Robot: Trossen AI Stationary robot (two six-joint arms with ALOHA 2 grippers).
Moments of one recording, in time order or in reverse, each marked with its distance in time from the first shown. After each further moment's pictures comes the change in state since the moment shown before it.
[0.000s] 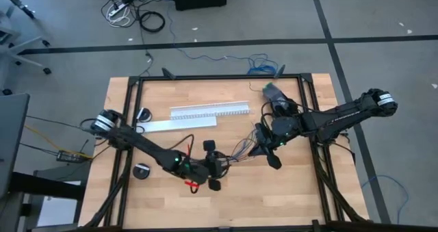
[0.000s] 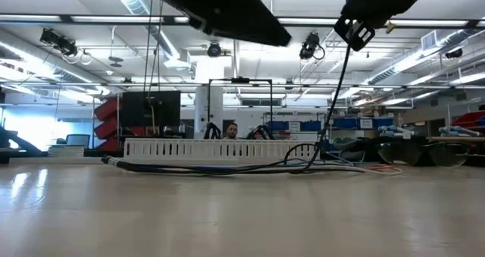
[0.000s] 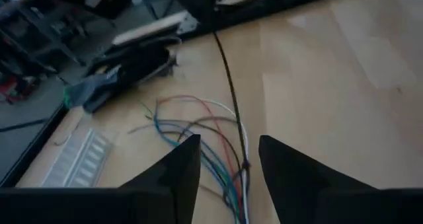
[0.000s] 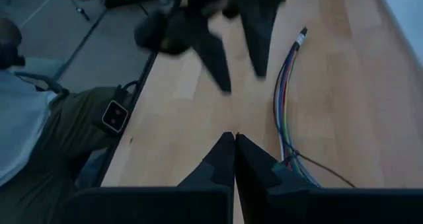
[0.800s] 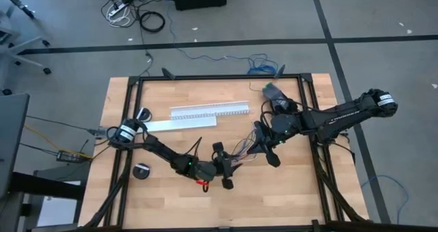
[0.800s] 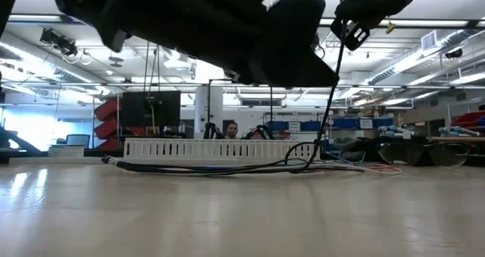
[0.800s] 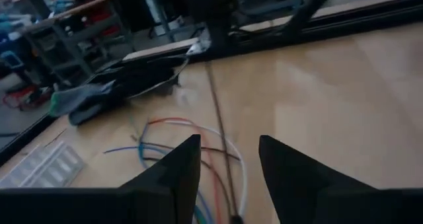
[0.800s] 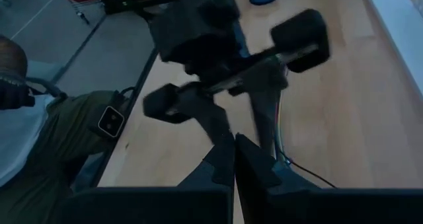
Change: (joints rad) left arm 0.061 0.247 0.004 0.450 -0.015 0.032; right arm -0.030 0.000 0.000 0.011 -0.022 -0.022
